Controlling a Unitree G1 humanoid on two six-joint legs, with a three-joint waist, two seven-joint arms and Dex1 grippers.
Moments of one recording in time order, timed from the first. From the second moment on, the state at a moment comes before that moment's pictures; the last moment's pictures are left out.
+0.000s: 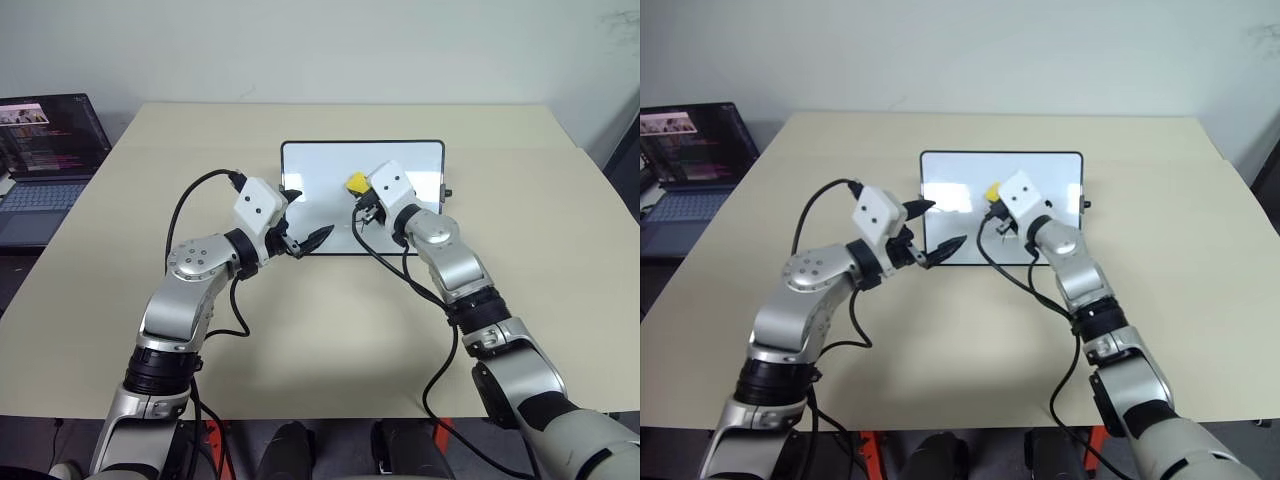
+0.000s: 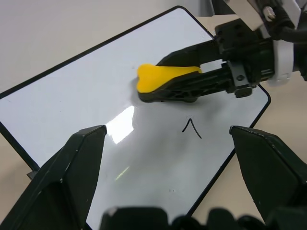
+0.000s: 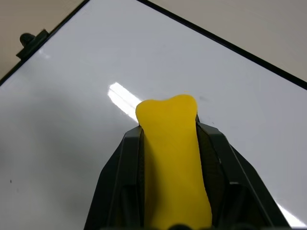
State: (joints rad) left arm -0.49 0.48 -0.04 -0.15 -0.22 0.40 -0.67; right arm -0.81 -0.19 0.19 0.41 -0.11 0.20 0.36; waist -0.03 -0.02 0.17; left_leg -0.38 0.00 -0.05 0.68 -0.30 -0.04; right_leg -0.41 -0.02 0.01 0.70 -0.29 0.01
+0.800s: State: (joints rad) left arm -0.50 0.47 -0.04 -0.11 -0.22 0.38 -0.69; right arm -0.70 -0.25 0.16 0.24 -0.07 0.31 0.38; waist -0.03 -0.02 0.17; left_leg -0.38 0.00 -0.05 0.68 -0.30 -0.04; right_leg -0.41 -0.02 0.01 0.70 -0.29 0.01
